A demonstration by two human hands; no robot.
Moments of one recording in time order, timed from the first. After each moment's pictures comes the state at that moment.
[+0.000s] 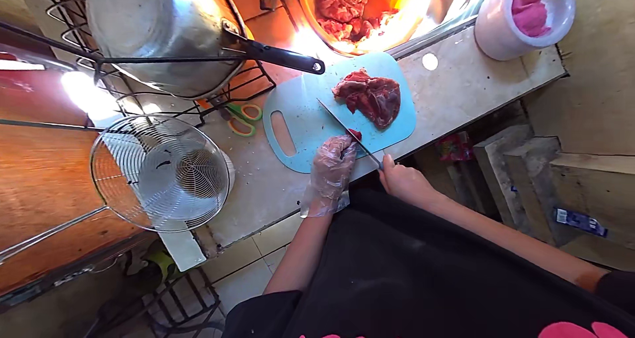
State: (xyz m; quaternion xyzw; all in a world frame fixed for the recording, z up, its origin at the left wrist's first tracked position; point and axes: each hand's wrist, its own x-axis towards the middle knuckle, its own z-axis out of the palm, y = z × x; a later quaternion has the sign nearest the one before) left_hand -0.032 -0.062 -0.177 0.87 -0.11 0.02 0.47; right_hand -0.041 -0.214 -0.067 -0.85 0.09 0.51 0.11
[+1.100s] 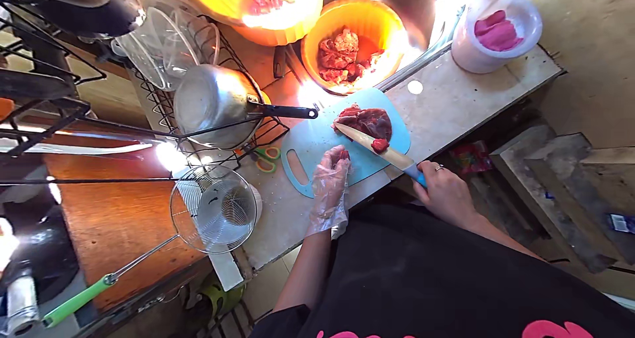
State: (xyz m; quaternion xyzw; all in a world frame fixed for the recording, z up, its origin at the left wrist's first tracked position) left_hand 0.008 -0.066 -0.105 0.78 0.09 -0.22 0.57; right_hand -0.104 -0.283 -0.100 -0.99 0.05 -0.01 0.16
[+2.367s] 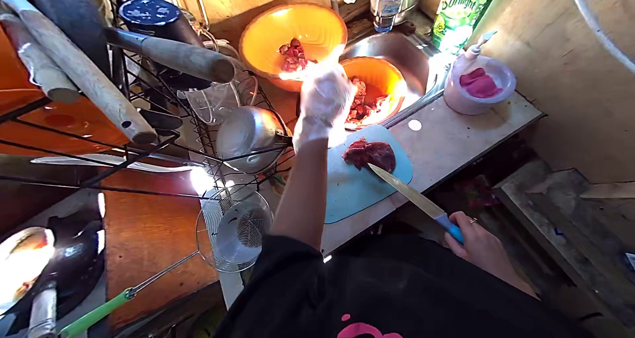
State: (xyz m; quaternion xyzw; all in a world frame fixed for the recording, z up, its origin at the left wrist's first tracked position) left_hand 0.181 -0.119 0.039 0.96 -0.20 -0.01 0.17; right_hand -0.168 -0.303 -0.089 -0.97 0.13 -0.02 0.20
